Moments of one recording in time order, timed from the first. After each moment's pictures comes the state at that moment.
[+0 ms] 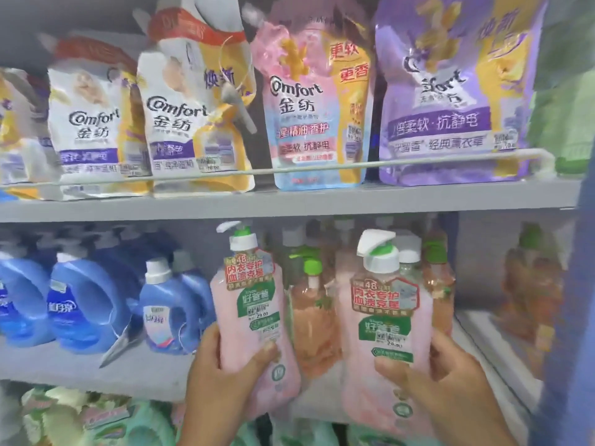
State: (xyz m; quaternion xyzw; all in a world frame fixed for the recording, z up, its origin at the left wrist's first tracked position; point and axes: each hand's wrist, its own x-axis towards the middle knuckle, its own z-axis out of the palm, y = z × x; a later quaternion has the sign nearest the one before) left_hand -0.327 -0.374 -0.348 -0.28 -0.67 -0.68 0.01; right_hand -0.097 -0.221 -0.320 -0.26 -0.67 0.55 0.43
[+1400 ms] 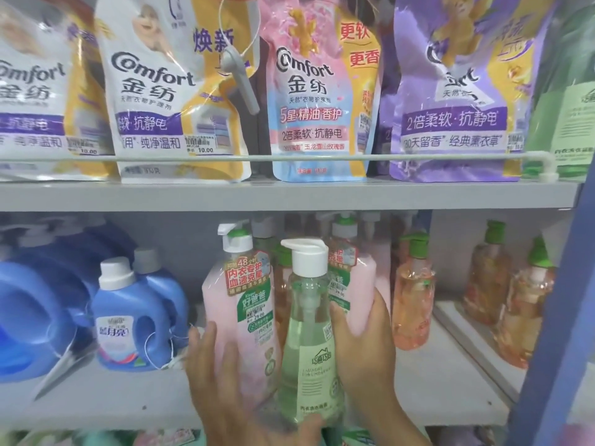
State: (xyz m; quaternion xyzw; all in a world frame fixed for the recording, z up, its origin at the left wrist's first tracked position) left_hand -0.324 -0.365 -0.360 -0.39 -0.69 -0.58 0.20; right_hand -0.217 -0.217 -0.346 -0.39 -0.64 0.37 0.55
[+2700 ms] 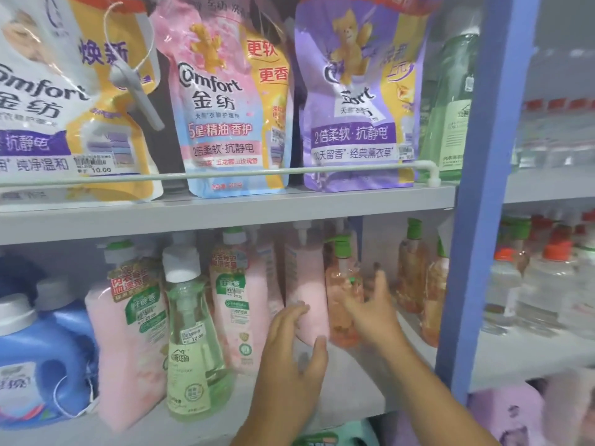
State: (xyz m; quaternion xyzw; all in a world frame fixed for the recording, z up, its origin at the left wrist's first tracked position) left_hand -0.246 -0.250 -0.349 -0.56 -0.57 -0.60 -0.05; right_hand -0.126 -0.120 -0.317 -0.49 -0.62 0.40 0.47
